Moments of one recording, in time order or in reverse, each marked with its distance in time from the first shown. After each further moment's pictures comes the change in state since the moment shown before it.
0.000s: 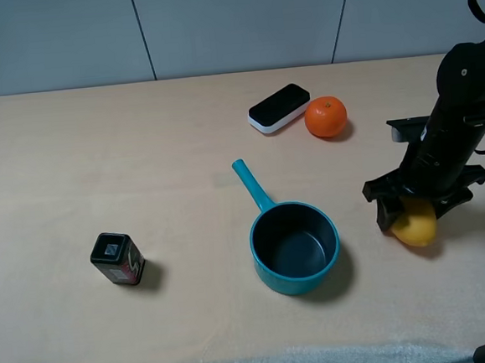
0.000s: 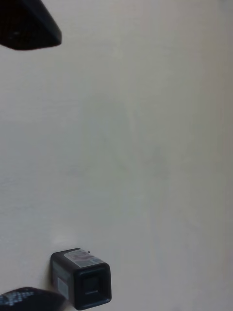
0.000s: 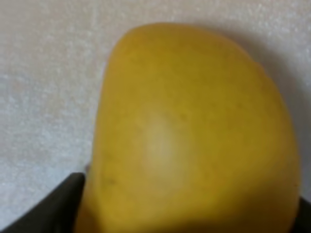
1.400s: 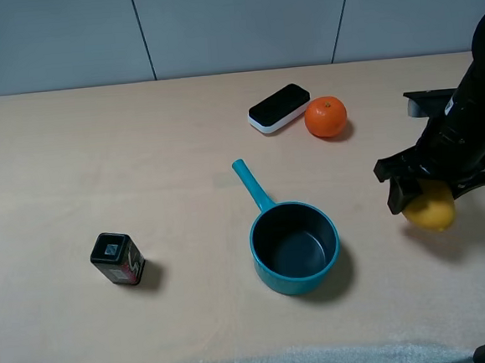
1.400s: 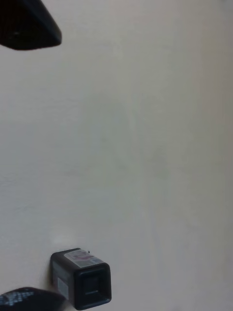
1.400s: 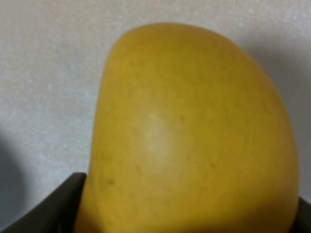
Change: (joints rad) left arm 0.000 0.000 0.000 0.000 0.000 0.000; right arm 0.000 -0.204 0.000 0.015 0.123 0.017
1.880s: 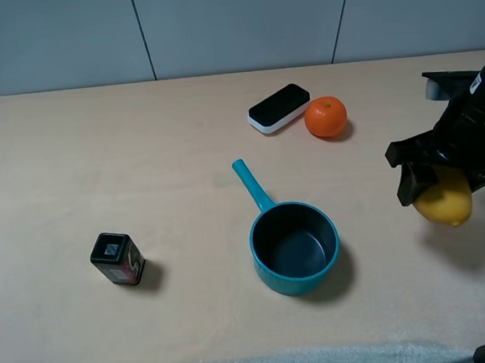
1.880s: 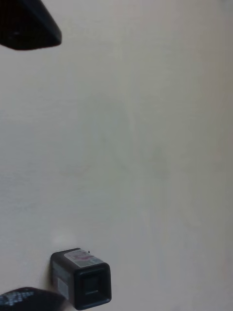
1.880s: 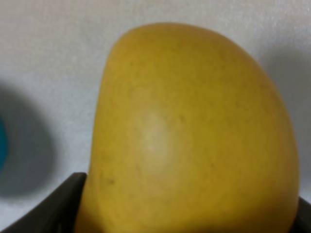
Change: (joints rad) left arm 0.000 0.000 0.000 0.000 0.000 0.000; right arm 0.000 -0.114 -0.028 0.027 0.138 0.032
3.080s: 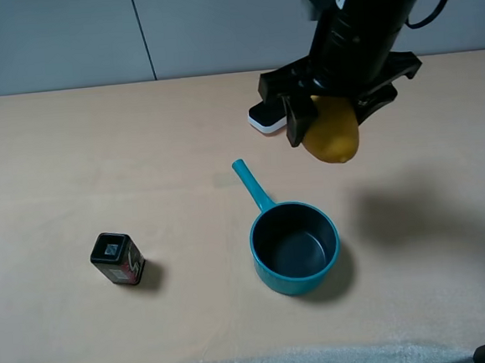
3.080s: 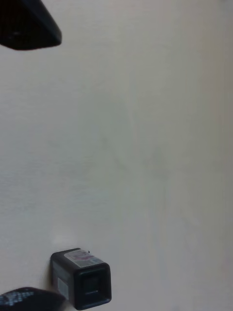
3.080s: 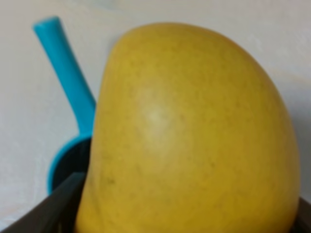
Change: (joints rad) left arm 0.000 0.000 0.000 0.000 0.000 0.000; right arm 0.440 0.153 -0.491 -0.044 0.163 0.247
